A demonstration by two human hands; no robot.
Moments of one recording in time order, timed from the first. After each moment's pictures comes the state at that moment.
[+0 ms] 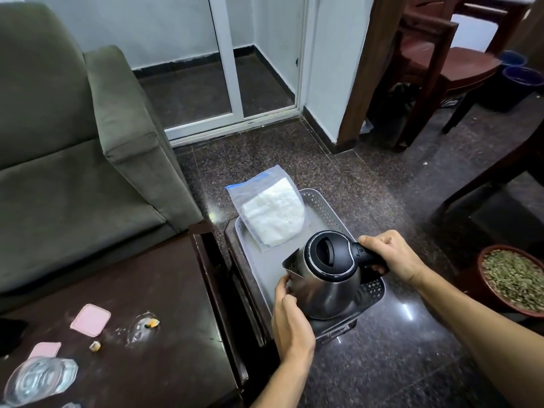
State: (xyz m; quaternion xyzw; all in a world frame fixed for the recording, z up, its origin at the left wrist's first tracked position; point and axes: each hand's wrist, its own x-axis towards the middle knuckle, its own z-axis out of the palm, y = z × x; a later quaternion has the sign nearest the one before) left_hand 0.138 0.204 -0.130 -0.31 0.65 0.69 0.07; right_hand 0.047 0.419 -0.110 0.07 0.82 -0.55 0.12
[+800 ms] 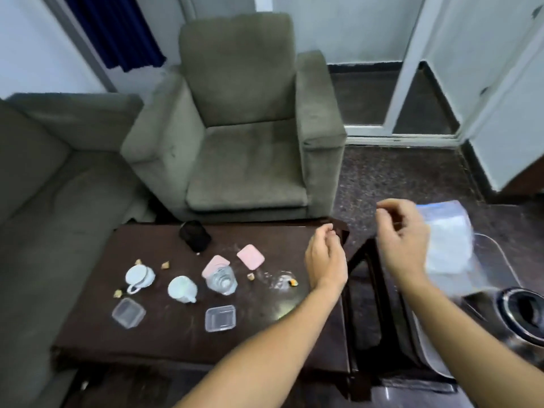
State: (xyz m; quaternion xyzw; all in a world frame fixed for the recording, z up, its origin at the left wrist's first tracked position) left_hand 0.107 -0.050 -0.028 -0.34 0.73 0.57 -0.12; right_hand 0.047 0.053 0.001 -0.10 0.81 -0.55 -0.15
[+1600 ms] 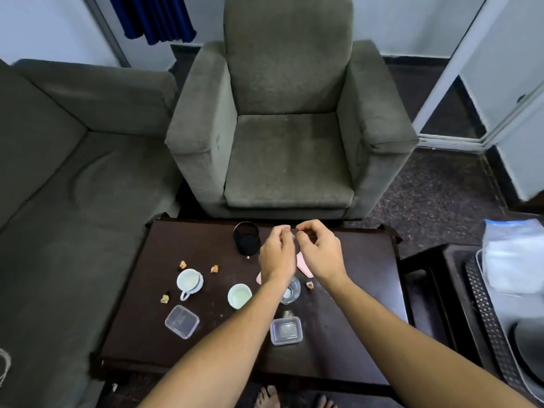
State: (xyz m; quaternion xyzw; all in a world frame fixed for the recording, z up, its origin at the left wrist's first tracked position) left_hand 0.166 -0.357 -0.035 -0.37 0.75 0.54 -0.08; right_hand 0.125 -0.268 -0.031 -0.08 0.83 -0.55 0.12
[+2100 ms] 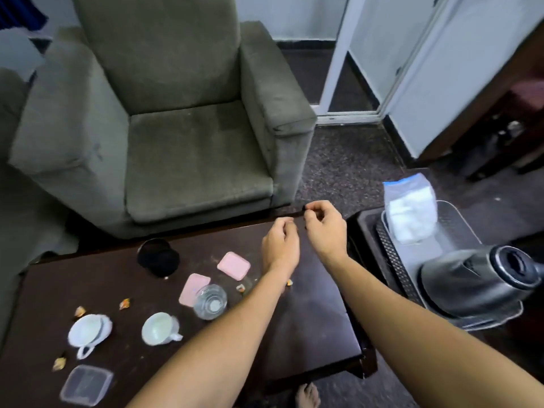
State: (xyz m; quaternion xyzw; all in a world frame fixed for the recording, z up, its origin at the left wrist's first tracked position) left_hand 0.078 -0.201 -0.073 -0.23 0.79 0.57 0.02; right_hand 0.047 -0.108 -0.051 0.11 0.86 -0.49 -0.03
